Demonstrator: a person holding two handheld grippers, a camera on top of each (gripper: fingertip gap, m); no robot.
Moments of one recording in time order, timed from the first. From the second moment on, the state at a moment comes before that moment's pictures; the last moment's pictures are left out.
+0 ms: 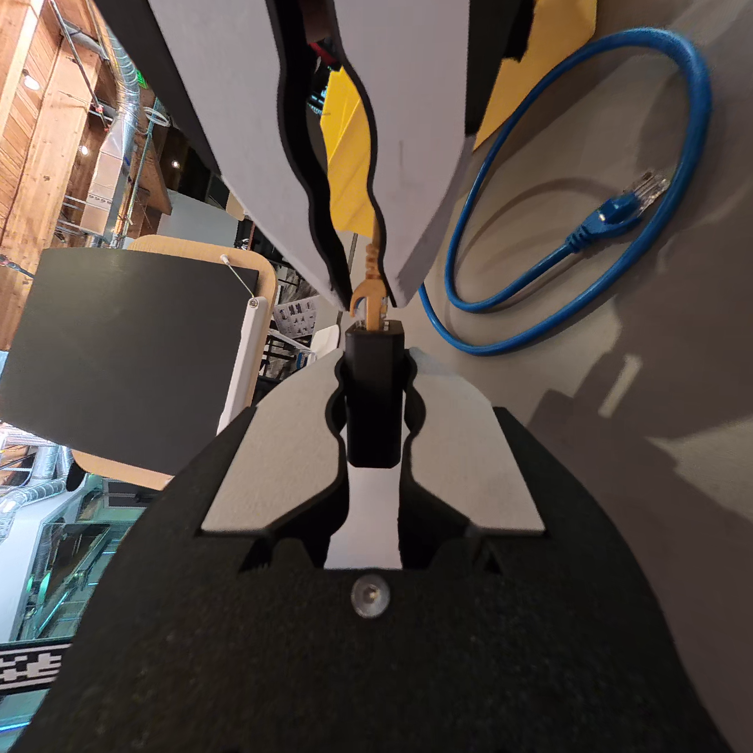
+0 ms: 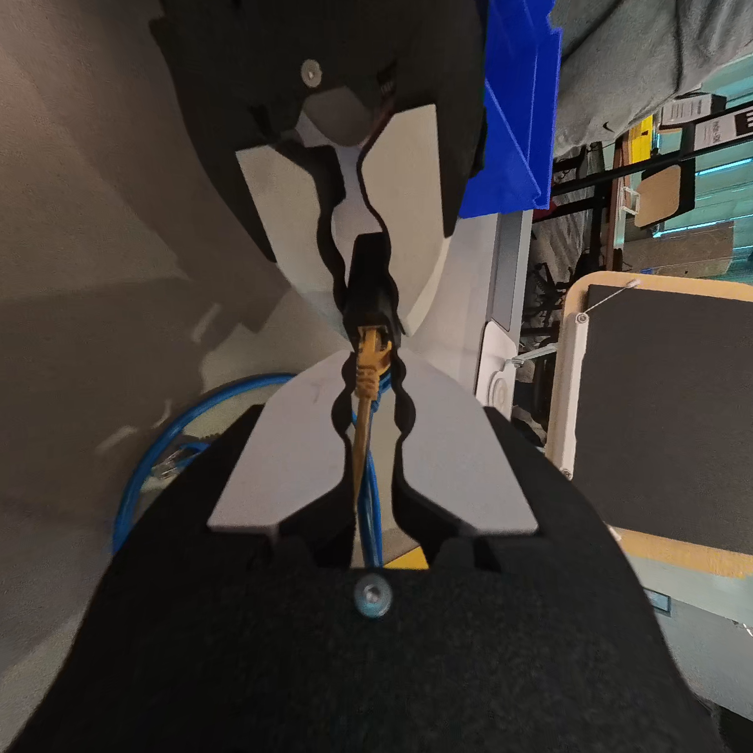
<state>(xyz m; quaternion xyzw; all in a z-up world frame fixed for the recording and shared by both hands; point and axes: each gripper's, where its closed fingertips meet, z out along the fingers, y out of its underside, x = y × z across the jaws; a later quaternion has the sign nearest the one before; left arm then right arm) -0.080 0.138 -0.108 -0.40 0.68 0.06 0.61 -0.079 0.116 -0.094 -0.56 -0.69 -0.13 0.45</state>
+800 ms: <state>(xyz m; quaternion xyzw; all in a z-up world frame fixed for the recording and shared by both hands) -0.084 0.143 -0.102 -0.38 0.67 0.12 0.62 -0.072 0.108 -0.088 -0.70 -0.53 0.00 0.48</state>
